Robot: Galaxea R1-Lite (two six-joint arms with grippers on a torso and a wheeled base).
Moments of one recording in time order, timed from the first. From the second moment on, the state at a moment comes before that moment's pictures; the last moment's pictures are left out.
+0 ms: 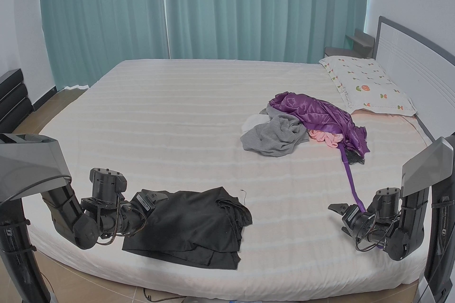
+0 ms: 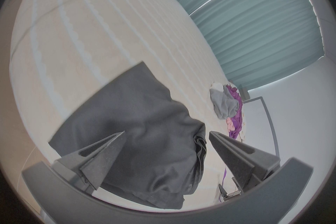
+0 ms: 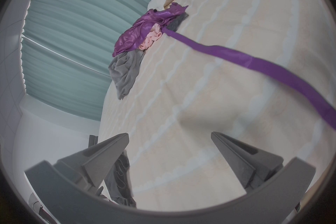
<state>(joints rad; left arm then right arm) -0.24 2.12 -0.48 -0.95 -0.13 -1.02 0.15 2.38 -0.22 -1.53 0.13 0.99</state>
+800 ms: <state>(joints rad) -0.24 2.16 -0.47 -0.98 -0.12 -1.01 0.21 2.40 -0.22 -1.55 0.12 0.99</state>
